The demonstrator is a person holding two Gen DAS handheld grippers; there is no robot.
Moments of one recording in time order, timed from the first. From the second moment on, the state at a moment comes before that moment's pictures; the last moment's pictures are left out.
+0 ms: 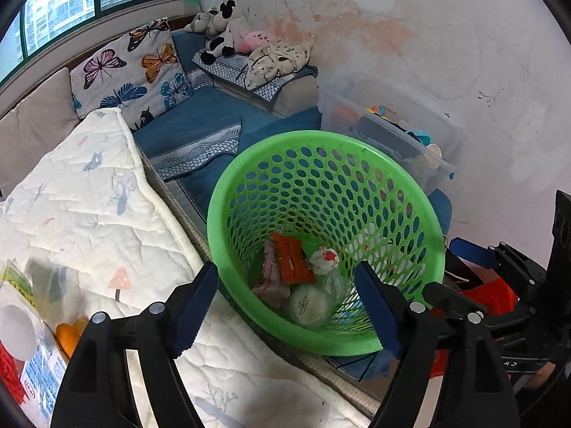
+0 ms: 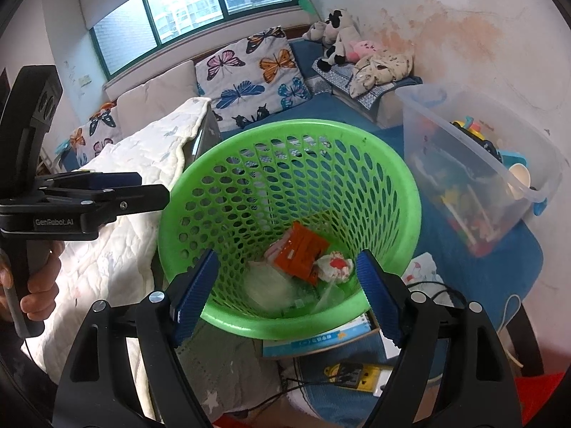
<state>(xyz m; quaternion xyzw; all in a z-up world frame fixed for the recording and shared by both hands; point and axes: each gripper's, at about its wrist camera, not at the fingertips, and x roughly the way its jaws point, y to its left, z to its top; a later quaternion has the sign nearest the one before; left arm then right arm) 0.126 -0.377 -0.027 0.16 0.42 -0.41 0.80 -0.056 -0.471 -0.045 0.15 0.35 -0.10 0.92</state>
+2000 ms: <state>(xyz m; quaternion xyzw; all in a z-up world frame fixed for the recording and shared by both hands) 0.139 -0.049 -0.022 0.00 0.41 -0.23 0.88 0.074 -0.272 -0.052 0.33 0.47 0.14 0.81</state>
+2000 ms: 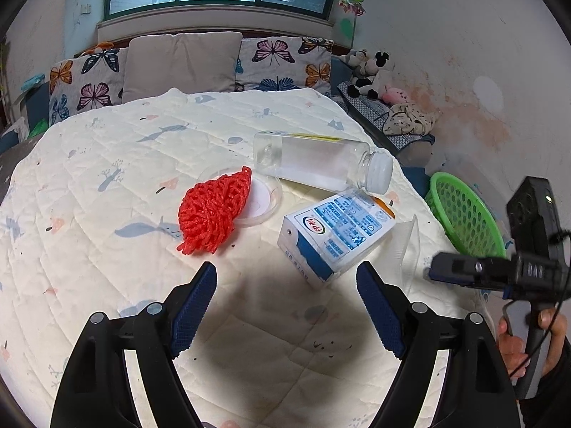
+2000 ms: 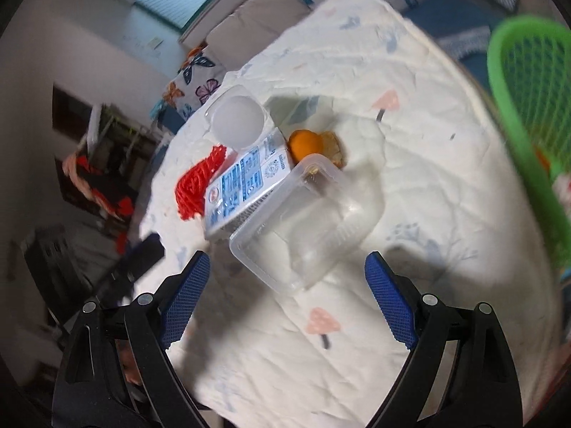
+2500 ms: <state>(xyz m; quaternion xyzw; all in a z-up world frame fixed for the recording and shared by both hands) 0.140 -0.055 -0.025 0.02 0.41 -0.24 0.88 0.089 -0.292 -0.068 0.45 0.47 0.09 0.75</state>
